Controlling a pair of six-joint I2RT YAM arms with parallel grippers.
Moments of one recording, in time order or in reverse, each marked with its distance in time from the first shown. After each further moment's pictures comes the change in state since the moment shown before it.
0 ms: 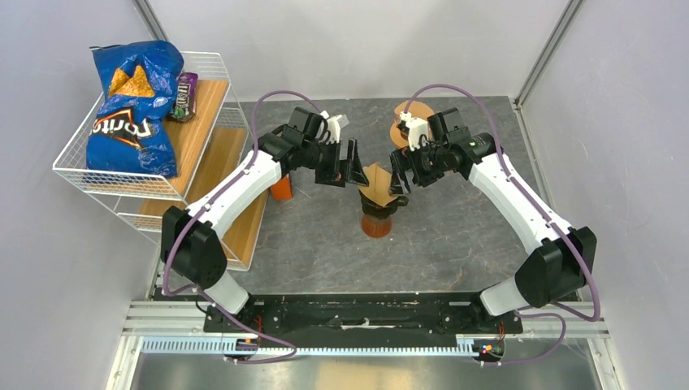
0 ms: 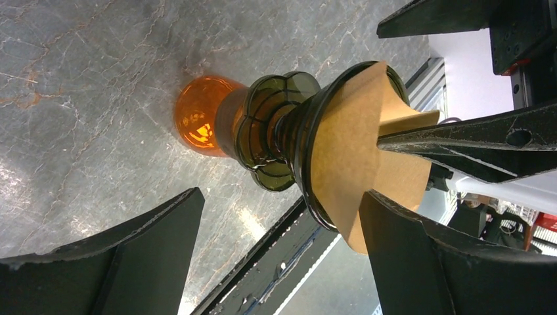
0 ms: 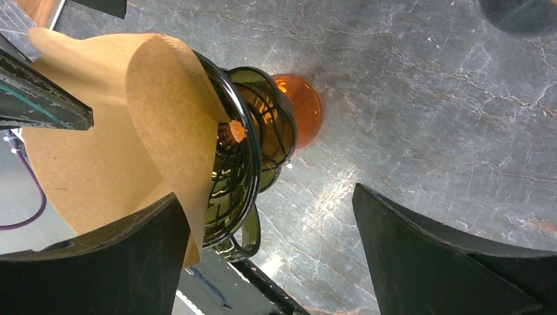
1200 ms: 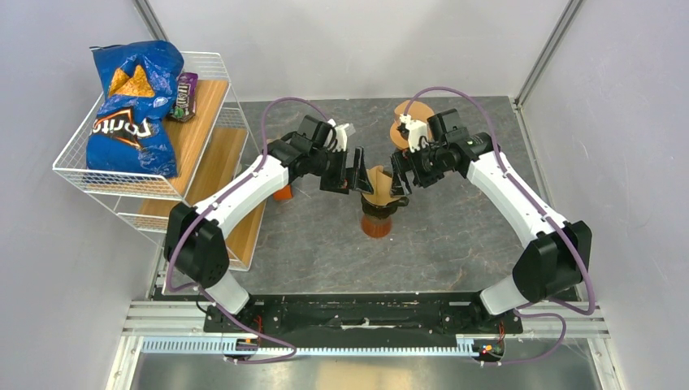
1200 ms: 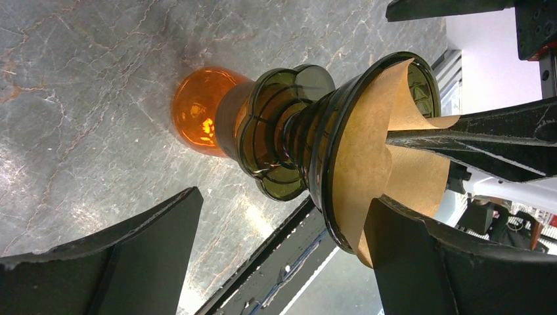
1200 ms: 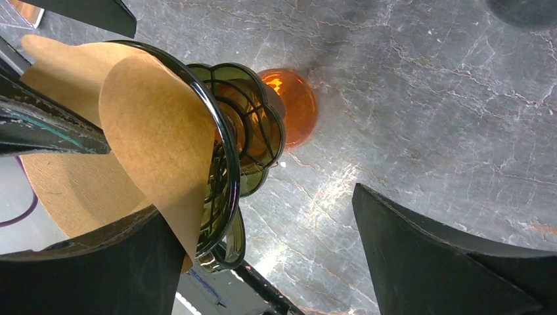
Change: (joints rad) left arm -0.037 0.020 -0.060 0.054 -0.034 -0.019; right arm -0.023 0.030 -0.023 0.007 -0.018 -0.031
